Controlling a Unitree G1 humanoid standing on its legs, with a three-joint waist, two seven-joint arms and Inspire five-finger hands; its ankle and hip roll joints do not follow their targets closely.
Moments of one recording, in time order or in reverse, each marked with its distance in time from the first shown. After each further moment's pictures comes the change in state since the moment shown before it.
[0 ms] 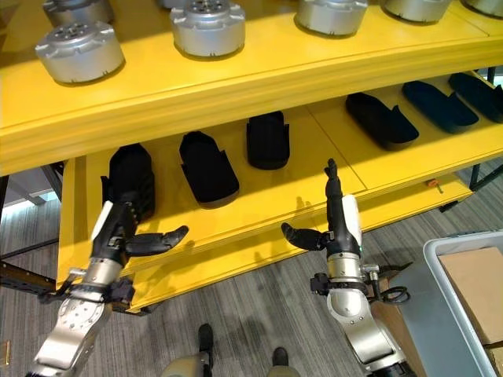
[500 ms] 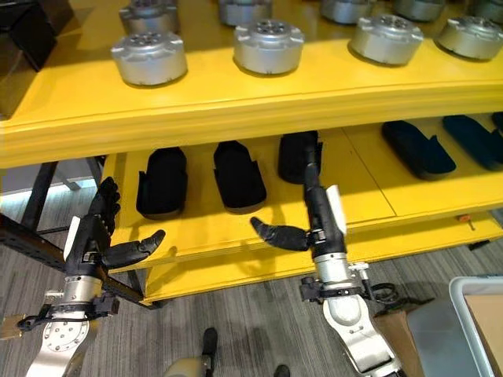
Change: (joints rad) left arm 0.070 -0.021 0.014 0.008 -0.004 -0.065 0.100; right arm 0.004 0.031 0.095 -0.134 0.239 -0.122 0.244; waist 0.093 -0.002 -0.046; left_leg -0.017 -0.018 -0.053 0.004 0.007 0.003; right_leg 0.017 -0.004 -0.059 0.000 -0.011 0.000
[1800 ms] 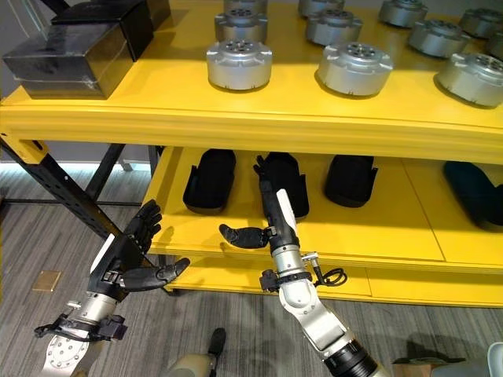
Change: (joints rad) left arm 0.074 0.012 -0.079 0.056 -0.195 -0.130 -0.331; right arm -0.214 0.128 0.189 0.187 -0.158 0.168 -0.184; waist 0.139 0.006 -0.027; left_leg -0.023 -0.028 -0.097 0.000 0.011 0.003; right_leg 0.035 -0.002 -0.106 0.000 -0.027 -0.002
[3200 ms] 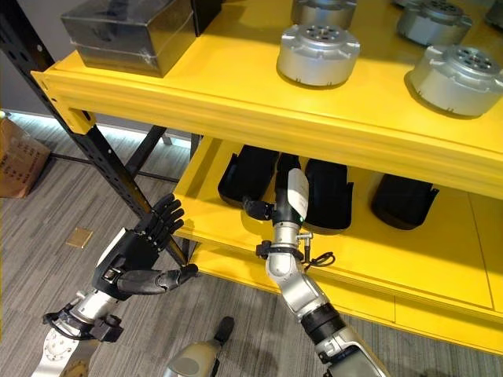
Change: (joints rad) left arm -0.043 0.039 -0.031 0.015 -0.198 -0.043 -0.282; right arm -0.283 0.126 -0.041 0.351 -0.341 0.063 -0.223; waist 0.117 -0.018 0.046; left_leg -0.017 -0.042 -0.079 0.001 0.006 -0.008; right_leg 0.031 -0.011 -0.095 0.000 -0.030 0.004
